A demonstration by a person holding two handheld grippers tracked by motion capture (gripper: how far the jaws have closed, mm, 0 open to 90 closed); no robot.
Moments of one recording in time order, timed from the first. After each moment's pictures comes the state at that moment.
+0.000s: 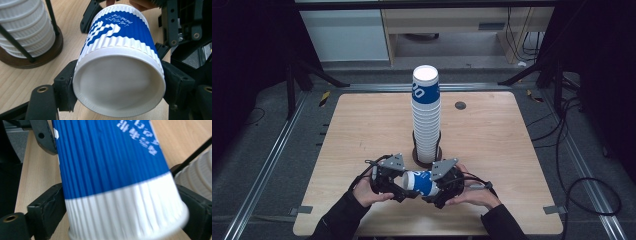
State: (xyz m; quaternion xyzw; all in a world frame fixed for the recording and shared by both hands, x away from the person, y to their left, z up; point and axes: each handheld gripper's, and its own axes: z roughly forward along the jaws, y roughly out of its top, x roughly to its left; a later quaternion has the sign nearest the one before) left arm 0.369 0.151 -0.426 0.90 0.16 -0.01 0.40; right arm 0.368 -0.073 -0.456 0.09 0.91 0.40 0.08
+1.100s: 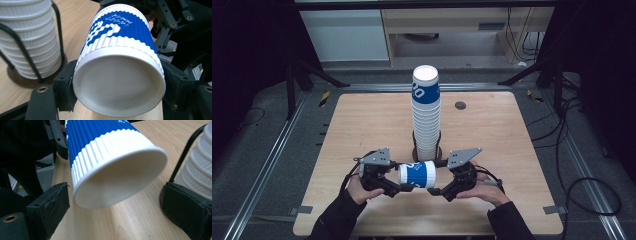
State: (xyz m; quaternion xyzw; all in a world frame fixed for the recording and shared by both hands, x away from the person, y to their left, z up) left arm 0.370 0.173 -0.415 0.85 0.15 -0.01 0.50; right arm 0.374 -0.106 -0.434 0.13 0.85 0.51 0.02
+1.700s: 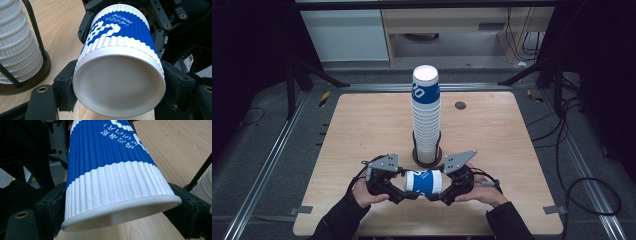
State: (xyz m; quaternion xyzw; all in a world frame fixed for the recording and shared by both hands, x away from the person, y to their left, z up) left arm 0.364 0.158 -0.421 0.86 0.12 -0.04 0.49; right arm 0.370 -0.099 -0.439 0.09 0.86 0.50 -0.01
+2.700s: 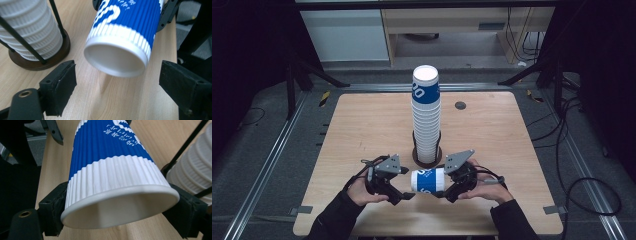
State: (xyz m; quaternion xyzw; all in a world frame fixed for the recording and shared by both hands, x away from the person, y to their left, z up) left arm 0.365 0.156 -0.425 0.91 0.12 0.03 0.39; right arm 0.375 -0.105 -0.437 0.08 0.90 0.42 0.04
